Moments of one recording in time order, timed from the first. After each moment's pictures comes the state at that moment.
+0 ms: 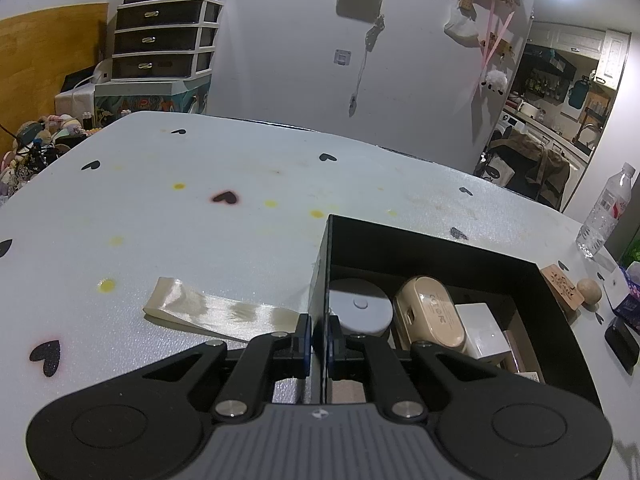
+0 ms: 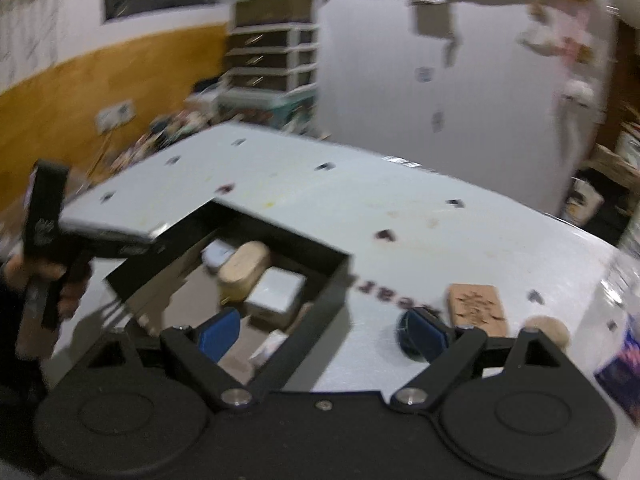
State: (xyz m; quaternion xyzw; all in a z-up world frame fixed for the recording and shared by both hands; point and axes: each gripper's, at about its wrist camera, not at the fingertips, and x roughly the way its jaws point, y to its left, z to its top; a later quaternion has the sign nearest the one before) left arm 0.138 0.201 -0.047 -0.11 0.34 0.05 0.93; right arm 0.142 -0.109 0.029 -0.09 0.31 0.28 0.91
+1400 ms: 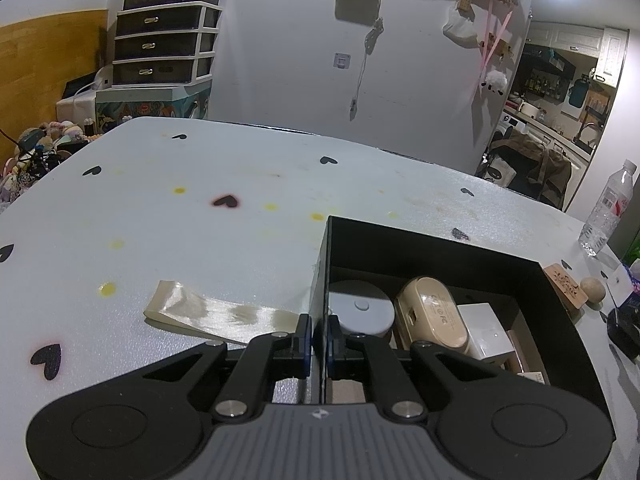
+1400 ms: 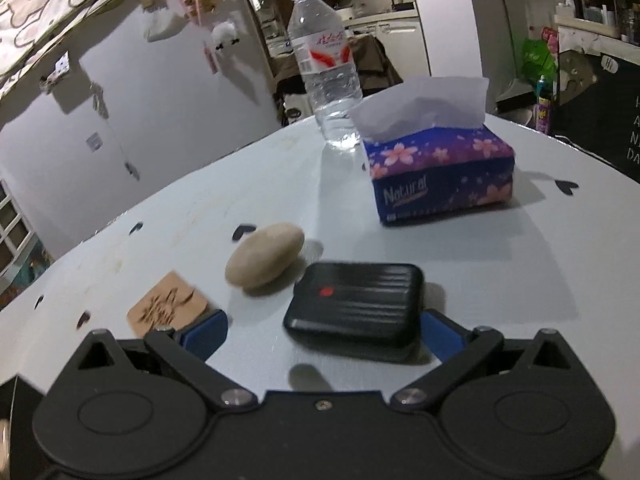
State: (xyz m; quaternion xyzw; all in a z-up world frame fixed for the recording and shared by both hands) left arm 0.138 0.201 -0.042 -0.11 0.33 0.05 0.94; right arm 0.226 -0.253 -0.079 0.19 0.32 -0.11 0.92
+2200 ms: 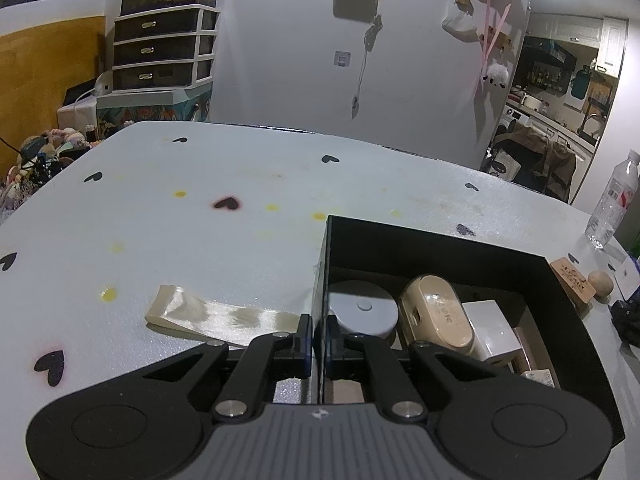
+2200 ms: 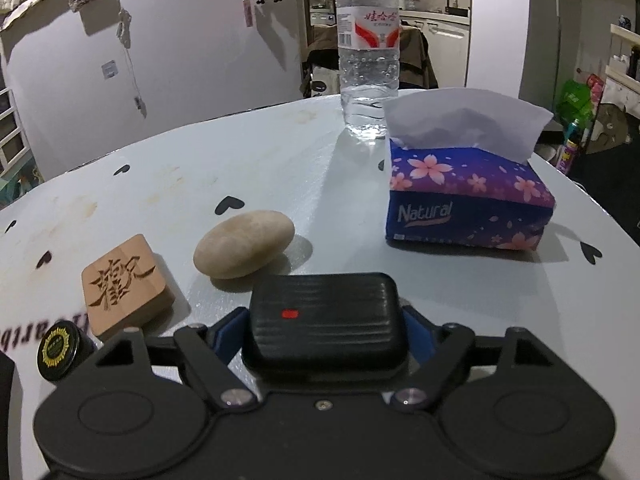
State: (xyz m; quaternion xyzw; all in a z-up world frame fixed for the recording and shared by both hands) left arm 0.142 0.197 -0.044 -0.09 0.34 0.06 0.94; right arm 0.251 -0.255 -0.086 0.07 0.37 -0.07 0.92
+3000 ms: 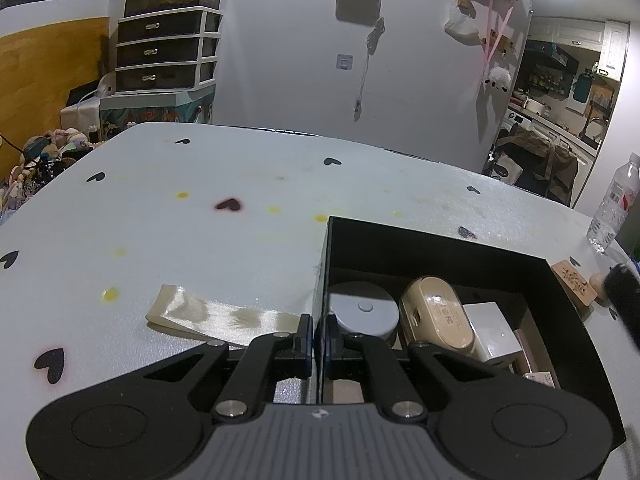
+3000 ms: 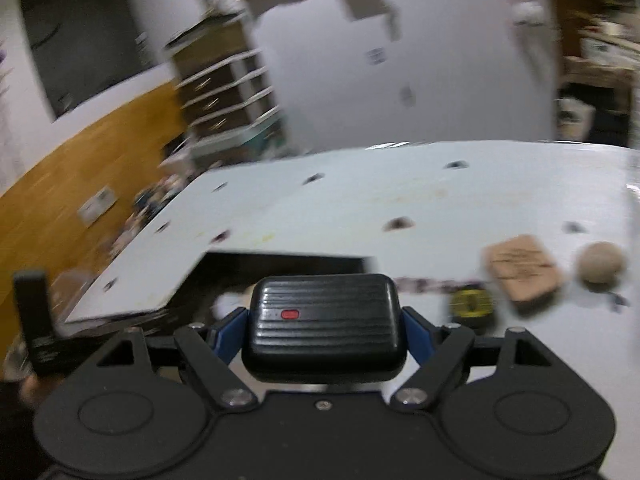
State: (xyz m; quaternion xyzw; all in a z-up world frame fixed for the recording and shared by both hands) left arm 0.141 0.195 -0.045 -0.09 0.33 0.06 0.94; right arm 0.168 -0.063 0.007 0.05 0.36 0.30 0.88
